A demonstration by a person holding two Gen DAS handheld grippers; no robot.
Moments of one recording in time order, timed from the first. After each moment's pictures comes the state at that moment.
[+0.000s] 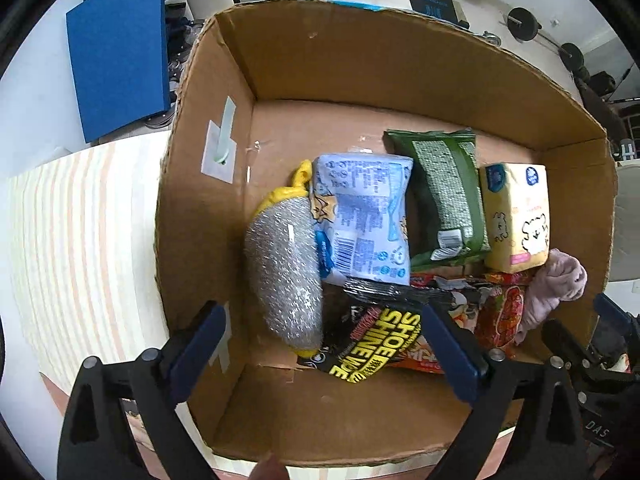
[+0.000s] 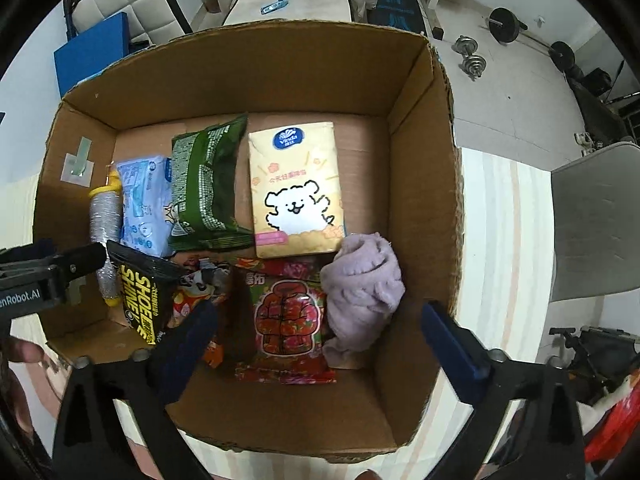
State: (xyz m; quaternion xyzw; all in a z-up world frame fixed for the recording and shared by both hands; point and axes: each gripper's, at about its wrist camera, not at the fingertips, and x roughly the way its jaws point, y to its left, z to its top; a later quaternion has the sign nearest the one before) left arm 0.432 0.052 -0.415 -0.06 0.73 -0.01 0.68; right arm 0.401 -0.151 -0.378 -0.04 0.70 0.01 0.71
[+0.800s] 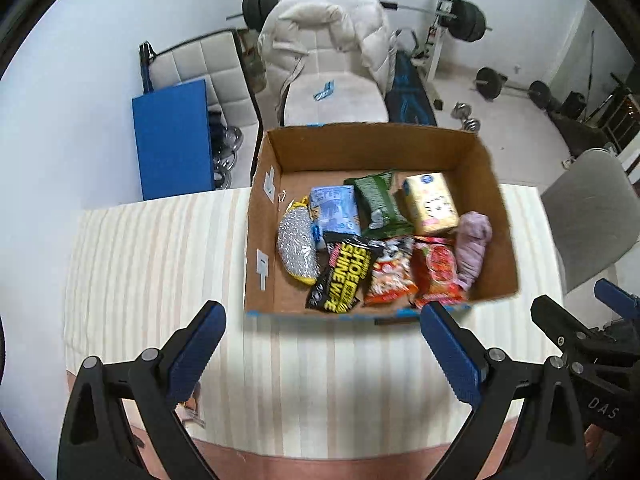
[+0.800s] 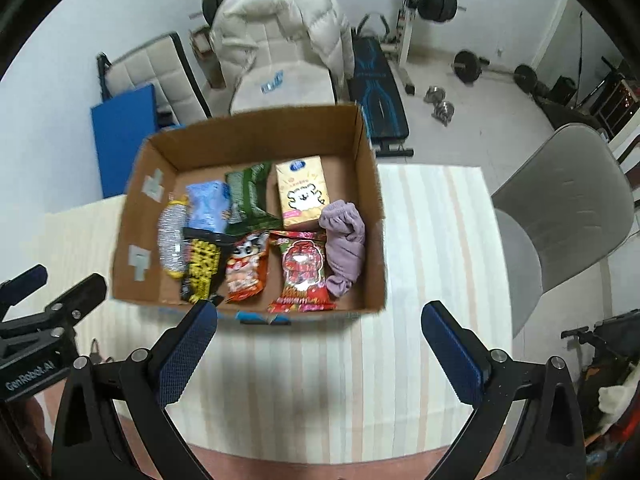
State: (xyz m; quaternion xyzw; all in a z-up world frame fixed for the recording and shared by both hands) left arm 0.277 0.021 -0.240 0.00 0.57 0.00 0.82; right arm 0.264 -0.160 -0.239 0.00 0.58 0.00 0.81
